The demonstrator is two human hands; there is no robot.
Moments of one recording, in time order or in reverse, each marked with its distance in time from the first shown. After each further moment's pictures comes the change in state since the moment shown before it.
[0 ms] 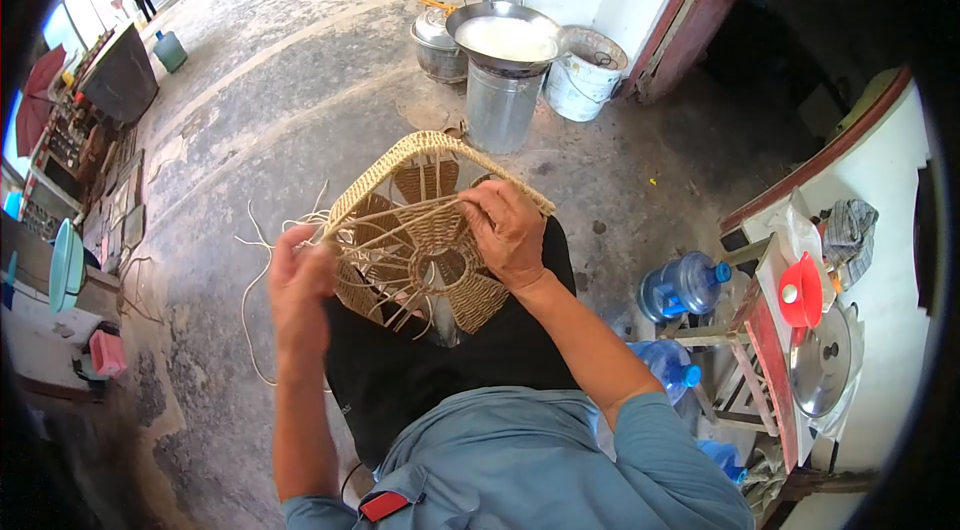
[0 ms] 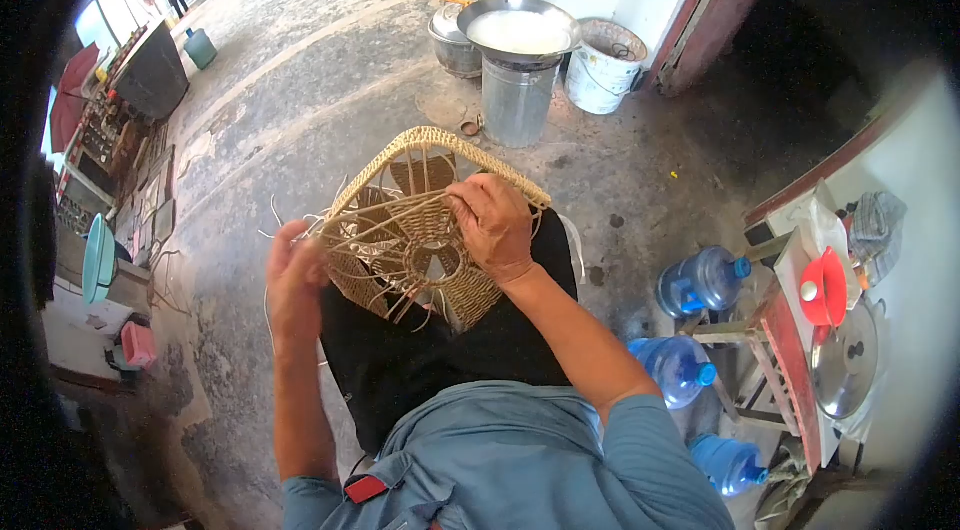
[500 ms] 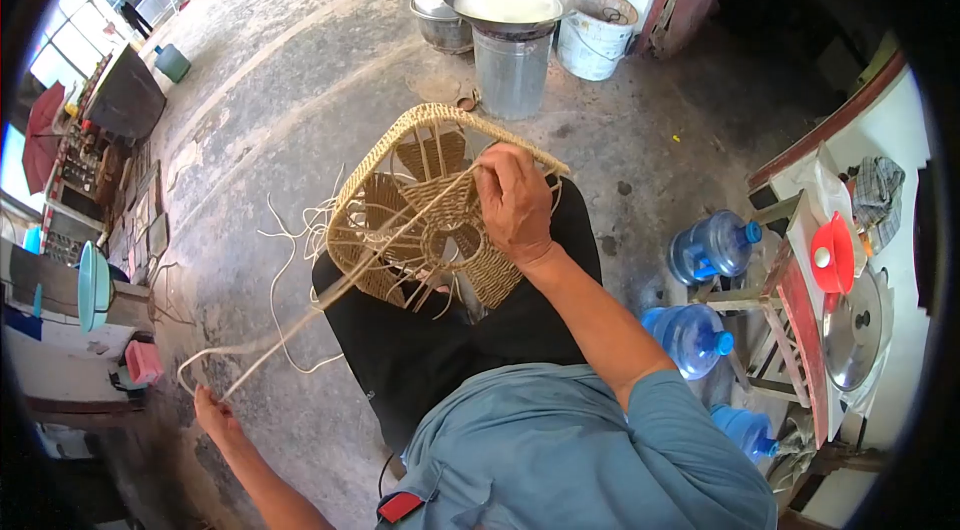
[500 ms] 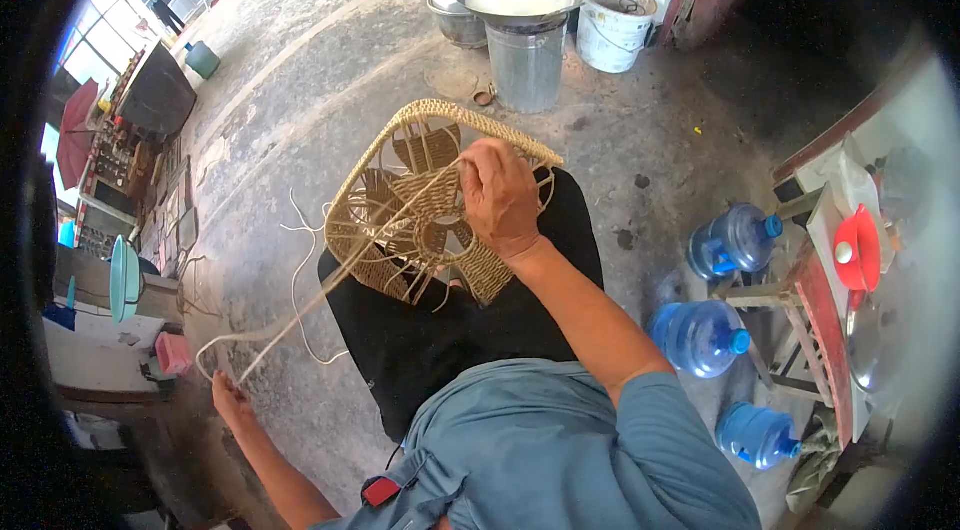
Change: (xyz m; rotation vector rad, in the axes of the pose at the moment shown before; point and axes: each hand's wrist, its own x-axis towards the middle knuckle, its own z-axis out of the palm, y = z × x) left_hand -0.114 0.015 -0.437 0.176 0.947 -0.038; right_hand -0.010 0.001 0.015 -0.035 0.099 0.075
